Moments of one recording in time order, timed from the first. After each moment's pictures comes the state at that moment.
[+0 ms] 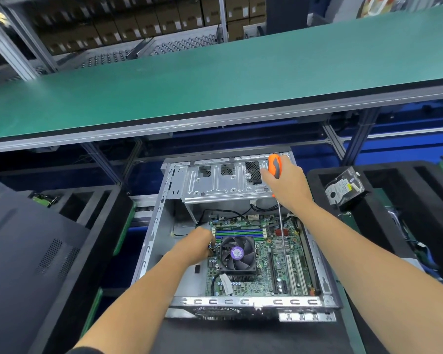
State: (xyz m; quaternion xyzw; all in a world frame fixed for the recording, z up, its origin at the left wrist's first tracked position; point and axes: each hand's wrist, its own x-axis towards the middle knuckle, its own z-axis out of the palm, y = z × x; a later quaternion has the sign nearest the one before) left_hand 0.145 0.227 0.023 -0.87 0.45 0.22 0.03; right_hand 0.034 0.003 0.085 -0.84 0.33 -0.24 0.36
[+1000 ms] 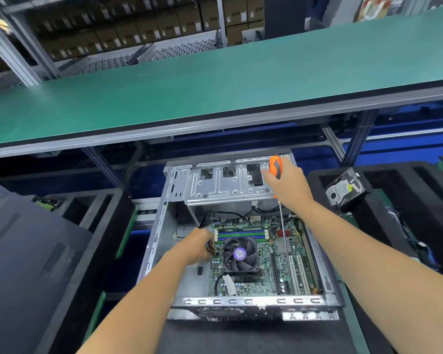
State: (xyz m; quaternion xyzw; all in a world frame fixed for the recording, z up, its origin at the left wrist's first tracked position) left_hand 0.155 0.235 0.029 -0.87 0.42 0.27 -0.01; right_hand 0.035 0.001 0.085 -0.84 0.33 -0.24 0.36
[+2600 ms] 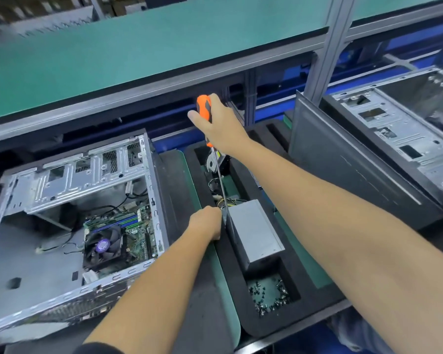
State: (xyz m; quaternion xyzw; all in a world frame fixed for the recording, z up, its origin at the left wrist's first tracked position) left_hand -0.107 0.017 0.013 -0.80 0.52 0.23 0.16; right_hand -0.136 -0.120 0.135 -0.83 0.28 -0.30 0.37
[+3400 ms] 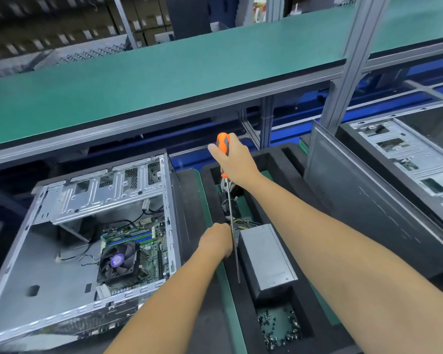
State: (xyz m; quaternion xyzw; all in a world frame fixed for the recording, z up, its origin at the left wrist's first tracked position) left_hand -0.106 0.012 0.021 -0.85 0.47 0.24 0.07; right_hand -0.126 -0.119 0.112 -0.79 0.32 -0.29 0.43
